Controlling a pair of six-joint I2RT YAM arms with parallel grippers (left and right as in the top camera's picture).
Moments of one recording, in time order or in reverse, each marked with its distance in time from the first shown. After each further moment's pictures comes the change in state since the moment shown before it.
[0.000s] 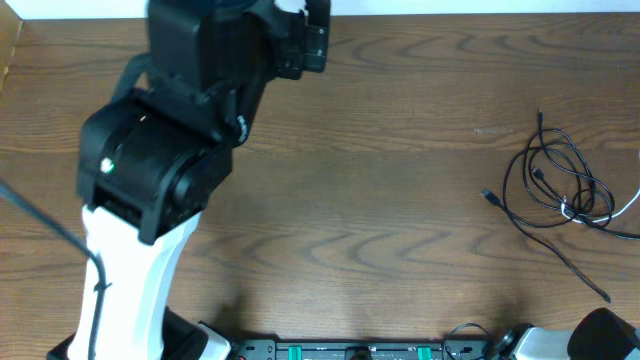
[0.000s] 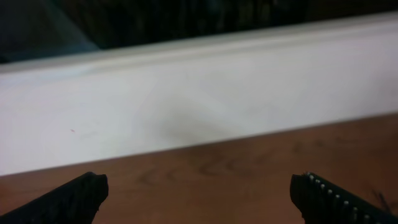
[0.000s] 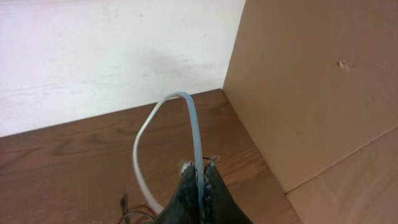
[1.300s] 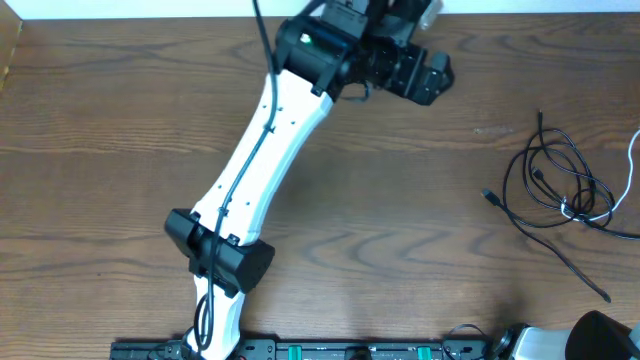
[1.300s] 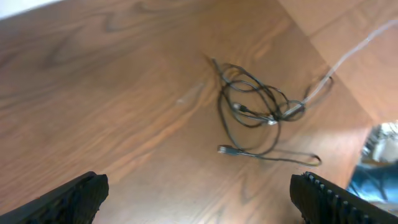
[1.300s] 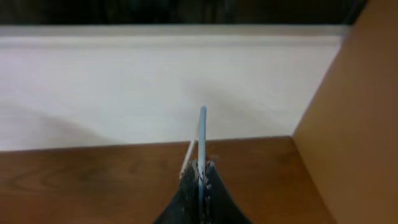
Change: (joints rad) left arm -0.026 0.459 -0.016 0.020 0.826 -0.025; right arm 0.136 -0.006 0.000 0.120 -0.198 0.053
